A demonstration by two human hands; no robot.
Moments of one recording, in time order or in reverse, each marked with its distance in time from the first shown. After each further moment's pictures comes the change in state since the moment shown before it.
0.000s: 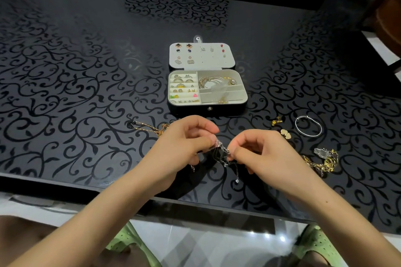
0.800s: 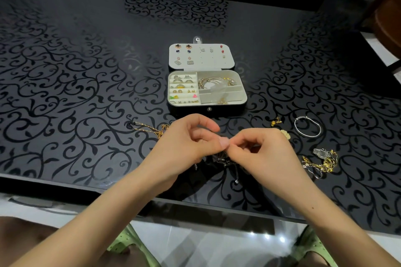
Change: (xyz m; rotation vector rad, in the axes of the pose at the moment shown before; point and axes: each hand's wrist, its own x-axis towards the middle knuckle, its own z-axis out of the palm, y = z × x) left_hand 0.000 0.003 0.005 0.046 -0.017 0.034; right_hand -0.001 -0.005 0.007 -0.095 0.170 -0.096
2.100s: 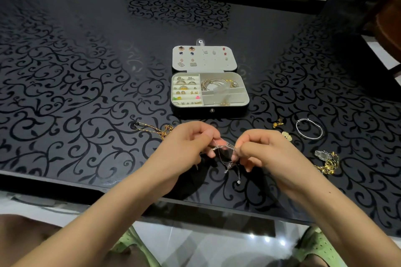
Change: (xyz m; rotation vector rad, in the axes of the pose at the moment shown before) left_hand -0.002 -0.005 0.000 0.042 0.039 -0.060; right_hand 0.008 0.009 -0.005 0.337 -0.193 0.227
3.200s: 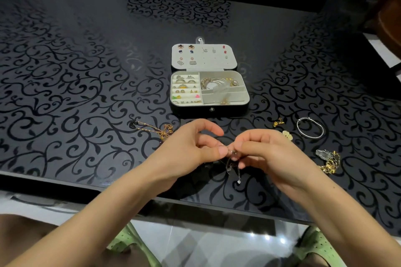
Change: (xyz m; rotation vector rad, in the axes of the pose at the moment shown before) left_hand 0.002 0.003 -0.004 0.066 -0.141 -0.011; right_hand -0.001 -0.004 -0.001 0.193 -0.060 0.035
